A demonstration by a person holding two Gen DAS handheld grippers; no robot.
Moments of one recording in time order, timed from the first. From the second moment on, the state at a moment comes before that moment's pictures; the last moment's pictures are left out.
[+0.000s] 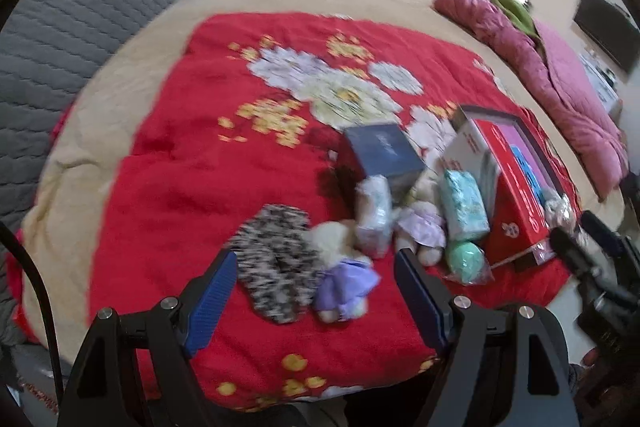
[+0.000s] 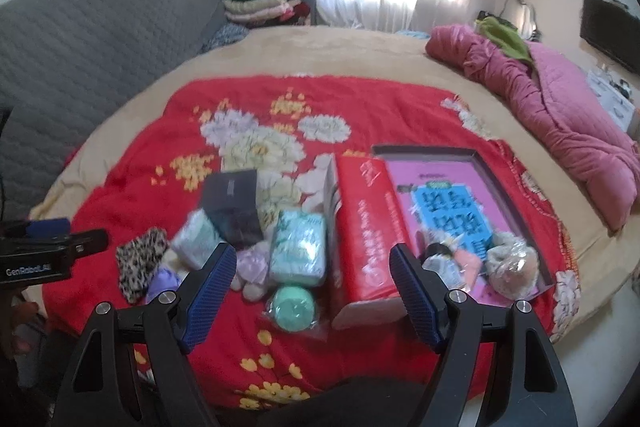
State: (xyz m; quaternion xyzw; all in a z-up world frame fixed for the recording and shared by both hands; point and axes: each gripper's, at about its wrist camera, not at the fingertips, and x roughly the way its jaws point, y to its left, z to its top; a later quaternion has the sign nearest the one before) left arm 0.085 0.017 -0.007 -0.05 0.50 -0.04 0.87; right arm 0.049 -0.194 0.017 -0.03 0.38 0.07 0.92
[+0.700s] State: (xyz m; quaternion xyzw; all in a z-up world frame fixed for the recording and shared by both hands) left arm 0.163 -0.024 -0.069 -0.02 0.54 -0.10 0.83; right arm 0.099 -0.141 -0.063 -0.21 0.42 0.04 0.88
